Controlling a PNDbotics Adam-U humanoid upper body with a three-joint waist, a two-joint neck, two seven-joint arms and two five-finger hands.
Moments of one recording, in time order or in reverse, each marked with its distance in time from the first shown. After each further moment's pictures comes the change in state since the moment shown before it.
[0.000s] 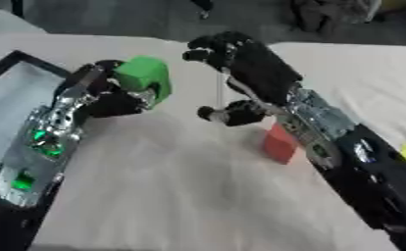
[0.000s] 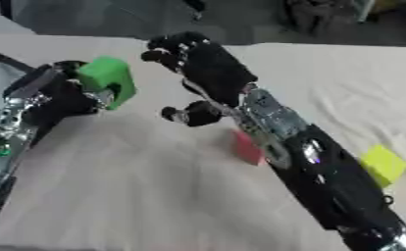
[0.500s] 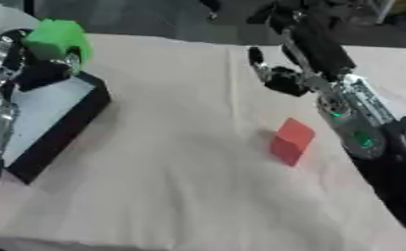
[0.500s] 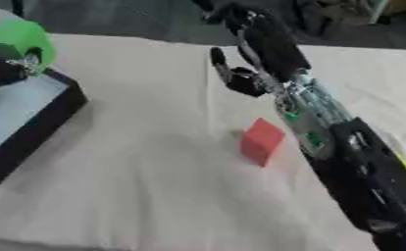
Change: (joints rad) left arm 0.057 0.177 0.166 0.033 0.047 -0.005 0.187; right arm 0.019 -0.052 -0.132 0.038 -0.168 0.168 -0.038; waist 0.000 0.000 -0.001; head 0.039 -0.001
